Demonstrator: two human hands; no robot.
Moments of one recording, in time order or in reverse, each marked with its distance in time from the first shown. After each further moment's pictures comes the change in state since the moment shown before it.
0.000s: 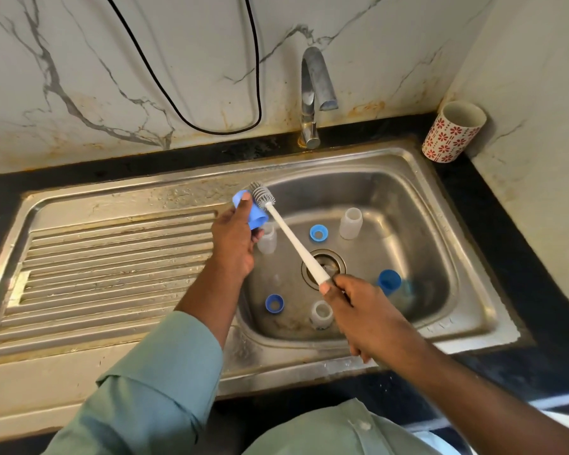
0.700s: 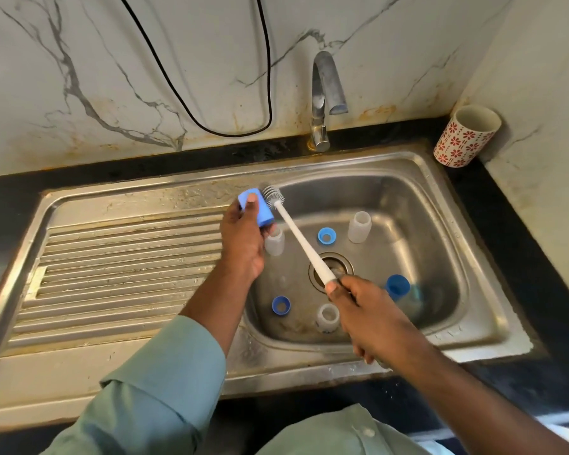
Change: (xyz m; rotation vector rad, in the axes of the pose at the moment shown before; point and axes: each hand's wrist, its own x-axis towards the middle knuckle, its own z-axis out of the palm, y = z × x) left_hand -0.012 0.003 0.001 -0.055 -0.071 0.126; right_hand -0.001 0.000 -0.004 0.048 -0.010 0.024
